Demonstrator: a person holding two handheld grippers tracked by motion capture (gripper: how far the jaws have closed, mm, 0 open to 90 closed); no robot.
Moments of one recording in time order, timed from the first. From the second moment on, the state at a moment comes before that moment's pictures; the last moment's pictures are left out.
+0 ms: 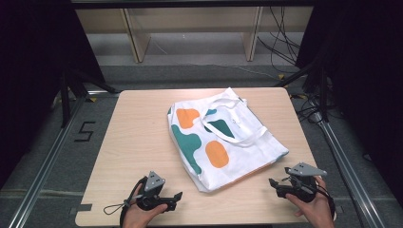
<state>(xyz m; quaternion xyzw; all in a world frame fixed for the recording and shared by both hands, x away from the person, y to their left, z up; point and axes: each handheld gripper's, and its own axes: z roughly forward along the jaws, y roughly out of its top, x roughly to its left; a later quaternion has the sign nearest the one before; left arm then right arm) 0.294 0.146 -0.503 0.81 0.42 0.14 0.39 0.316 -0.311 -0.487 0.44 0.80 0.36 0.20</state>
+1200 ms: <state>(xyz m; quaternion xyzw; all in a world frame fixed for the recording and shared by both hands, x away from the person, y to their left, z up) 0.314 0.077 -0.504 0.79 0.40 0.07 0.46 0.318 -0.312 -0.487 0.44 0.80 0.35 0.20</state>
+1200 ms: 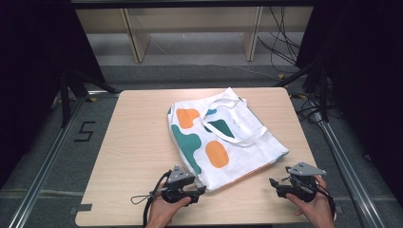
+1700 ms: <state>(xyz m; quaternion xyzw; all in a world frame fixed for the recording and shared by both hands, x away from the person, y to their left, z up) 0.330 0.060 -0.510 0.81 0.37 0.10 0.45 0.319 -0.311 -0.488 0.44 0.80 0.35 0.22</state>
